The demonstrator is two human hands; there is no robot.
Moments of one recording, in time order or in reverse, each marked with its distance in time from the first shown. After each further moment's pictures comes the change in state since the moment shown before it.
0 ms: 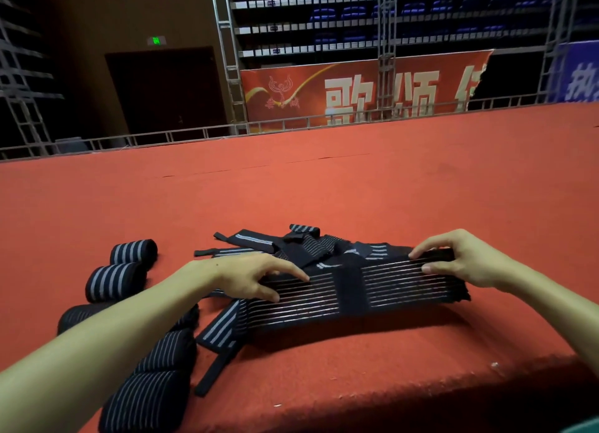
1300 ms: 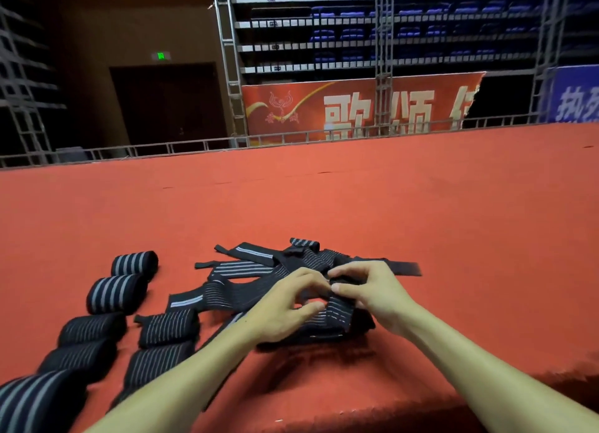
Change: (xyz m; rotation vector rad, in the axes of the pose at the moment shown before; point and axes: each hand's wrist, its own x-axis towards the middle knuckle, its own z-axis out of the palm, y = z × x) left_hand 0.021 0.049 0.062 -0.379 0.656 0.156; right_hand 0.021 -0.088 0.118 0.633 0.107 0.068
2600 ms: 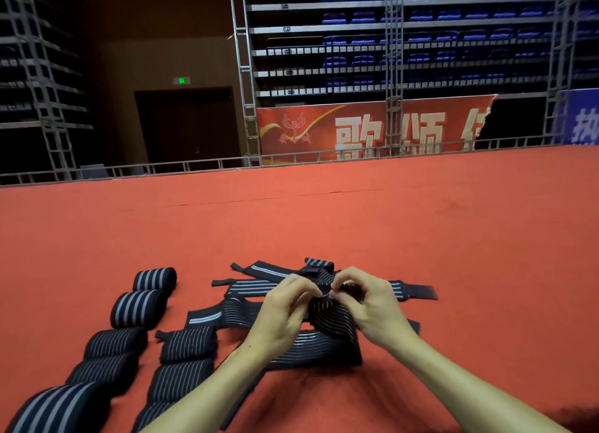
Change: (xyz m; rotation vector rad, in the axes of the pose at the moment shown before) left_hand -0.013 0.021 -0.019 0.109 0.382 -0.042; right_hand 0.001 -0.018 0.028 -0.369 0.155 -0.535
